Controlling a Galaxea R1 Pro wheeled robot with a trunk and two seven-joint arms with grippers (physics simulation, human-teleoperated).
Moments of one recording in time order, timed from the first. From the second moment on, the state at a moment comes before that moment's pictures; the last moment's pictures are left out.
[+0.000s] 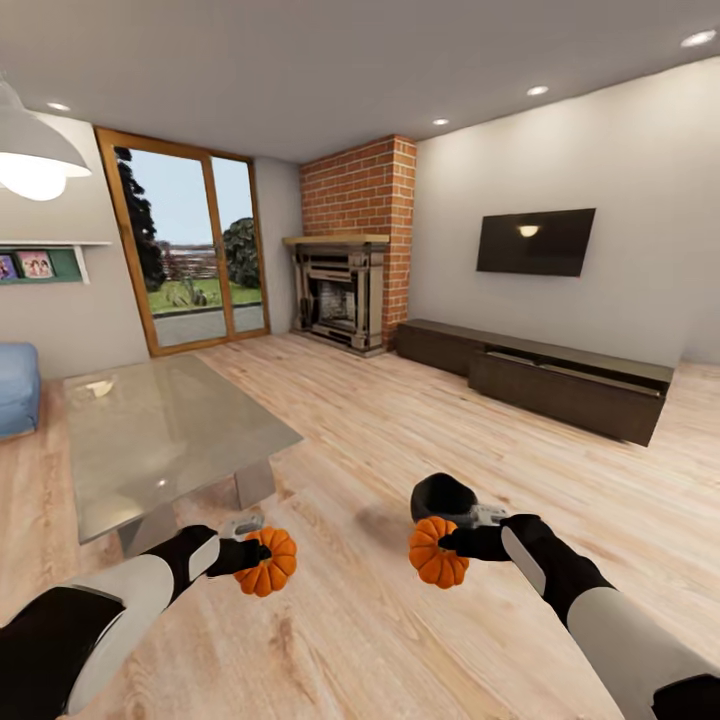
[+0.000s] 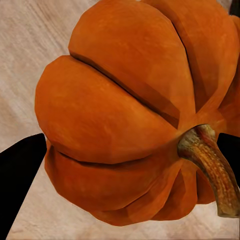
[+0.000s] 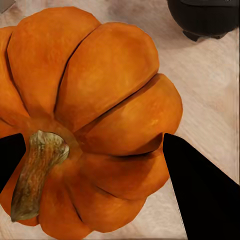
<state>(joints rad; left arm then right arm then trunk) -0.96 0.07 -0.30 0.01 0.46 0.38 -0.16 -0.75 -0.14 0.29 -0.56 -0.42 0.64 0.17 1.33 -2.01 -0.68</state>
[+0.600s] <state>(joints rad) -0.96 0.05 -0.29 0.01 0.46 0.38 -0.17 -0.74 -0.14 0.29 -0.56 -0.42 0.64 0.16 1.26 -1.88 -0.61</state>
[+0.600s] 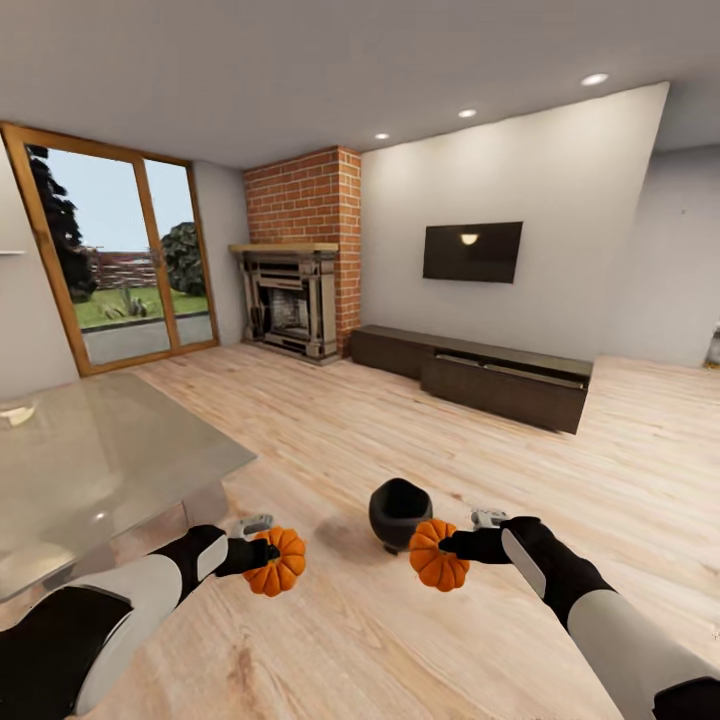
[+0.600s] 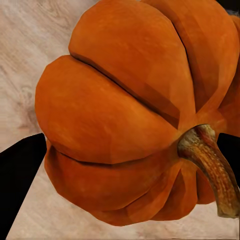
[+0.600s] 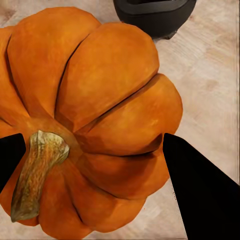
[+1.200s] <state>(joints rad) -0.96 0.02 -0.30 0.01 0.46 0.38 -0.17 -0.74 -0.14 0.29 -0.56 -0.42 0.64 0.16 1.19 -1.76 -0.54</state>
